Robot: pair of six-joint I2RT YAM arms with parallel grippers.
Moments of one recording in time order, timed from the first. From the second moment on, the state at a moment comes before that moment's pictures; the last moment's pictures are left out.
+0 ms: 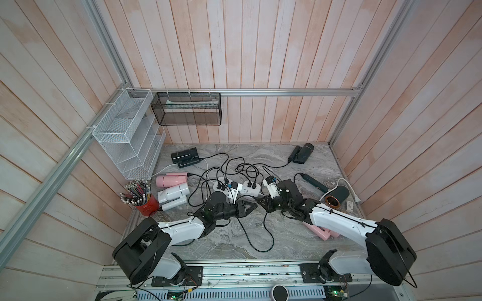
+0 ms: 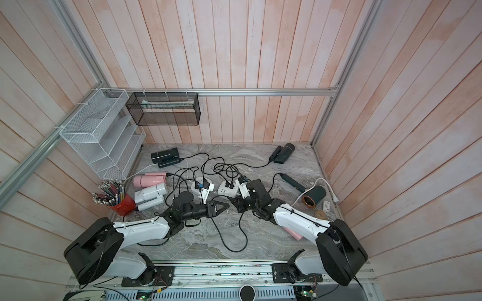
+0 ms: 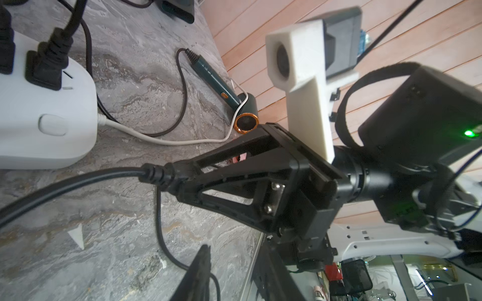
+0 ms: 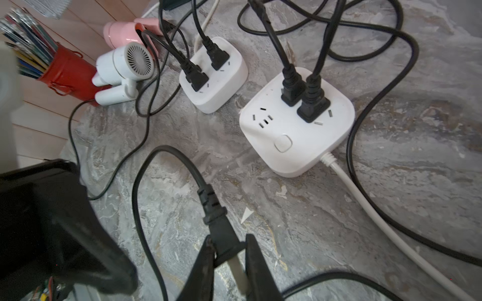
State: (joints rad) left arm -0.70 1.42 0.49 0.68 0.55 -0.88; right arm 0.67 1.32 0.70 -0.04 -0.29 0.40
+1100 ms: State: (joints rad) left arm -0.64 1.43 0.43 1.02 0.62 -0.95; right arm 0.58 1.22 0.68 0.03 -0.81 0.44
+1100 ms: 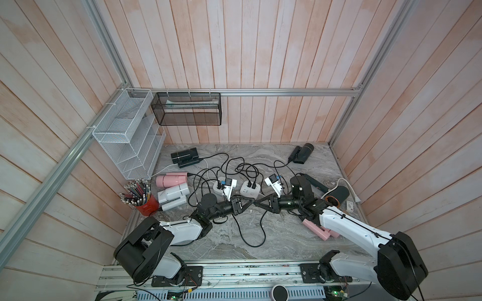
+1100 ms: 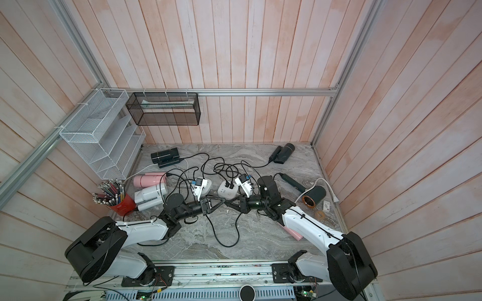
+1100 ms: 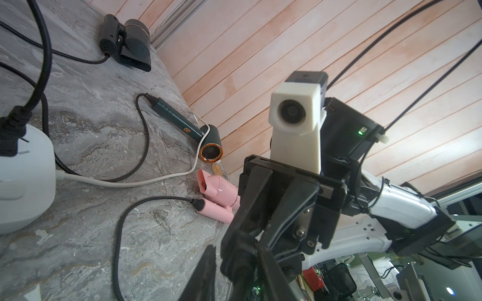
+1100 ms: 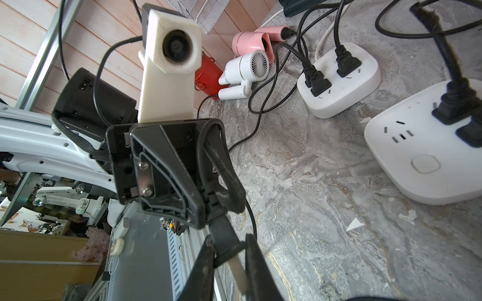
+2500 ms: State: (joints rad) left arm -0.68 1.55 0.87 0.15 0.05 -0.35; right arm 0.56 1.03 0.62 -0.06 -0.39 0.45
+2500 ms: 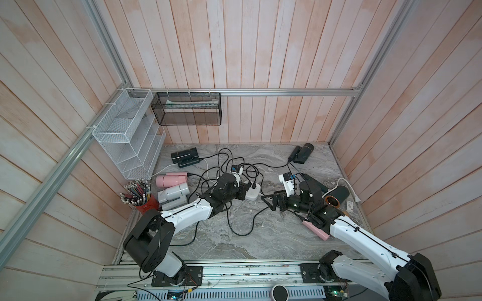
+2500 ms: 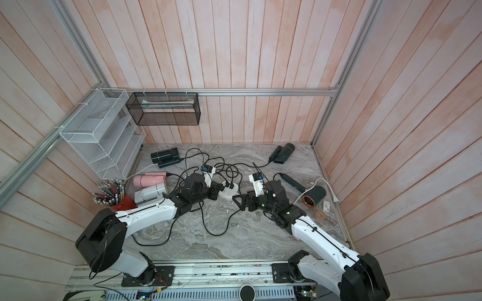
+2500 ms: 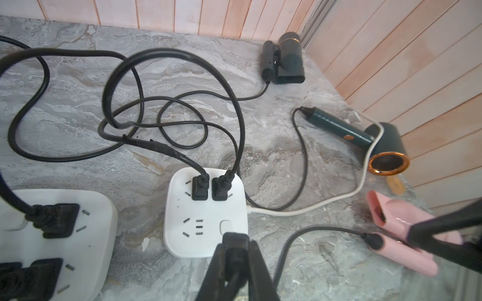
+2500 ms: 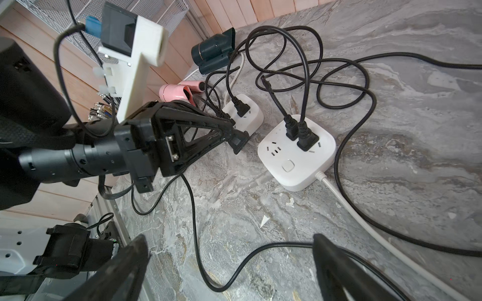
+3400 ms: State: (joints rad) left arm -0.71 1.77 1.01 0.05 -0.10 -0.25; right arm 0.56 1.01 0.57 -0.06 -0.33 0.43
